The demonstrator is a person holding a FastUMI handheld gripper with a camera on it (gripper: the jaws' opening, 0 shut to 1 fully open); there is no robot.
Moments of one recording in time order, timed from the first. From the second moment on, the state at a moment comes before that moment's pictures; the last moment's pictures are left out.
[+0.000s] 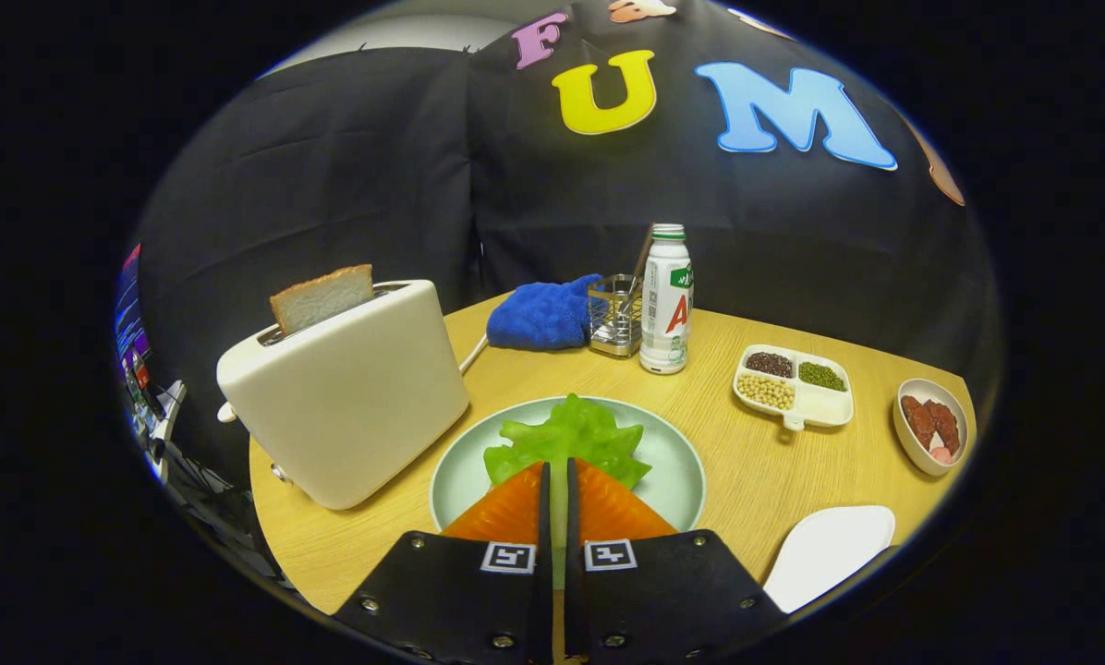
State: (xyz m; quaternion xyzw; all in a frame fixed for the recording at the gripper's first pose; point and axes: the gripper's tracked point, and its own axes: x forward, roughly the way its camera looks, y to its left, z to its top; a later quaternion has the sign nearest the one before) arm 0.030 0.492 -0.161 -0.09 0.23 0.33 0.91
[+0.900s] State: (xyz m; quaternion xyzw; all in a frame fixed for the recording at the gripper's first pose) arm 0.016 0.487 -0.131 -0.11 0.16 0.26 0.95
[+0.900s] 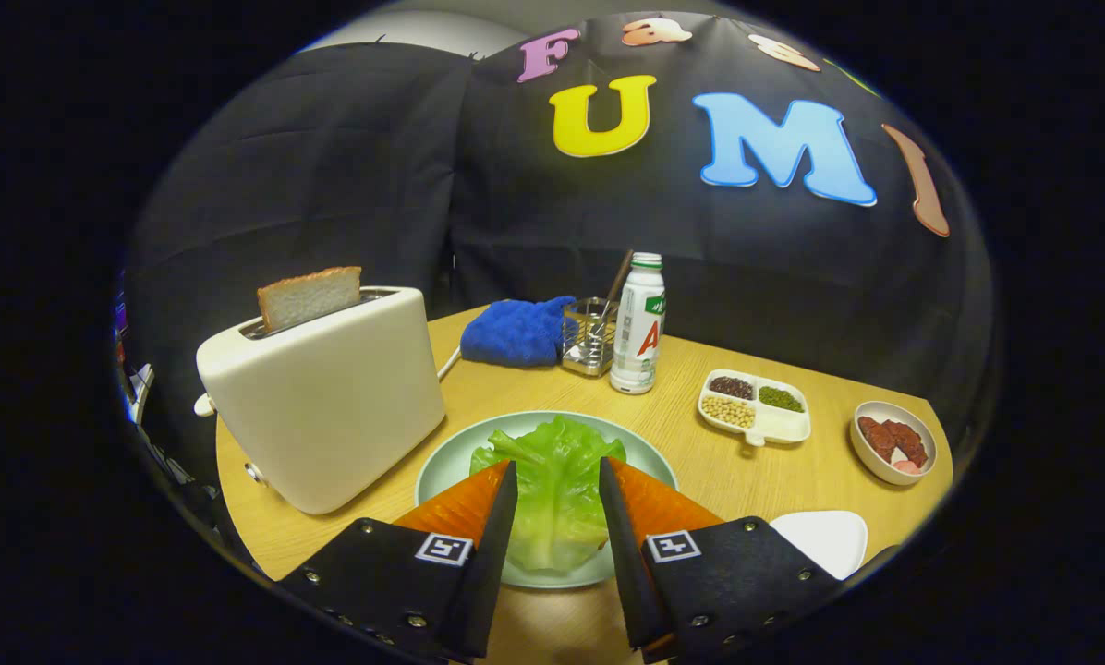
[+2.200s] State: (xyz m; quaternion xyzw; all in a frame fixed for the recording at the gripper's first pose) arm -0.090 0.677 -0.067 -0.05 0.06 0.34 0.94
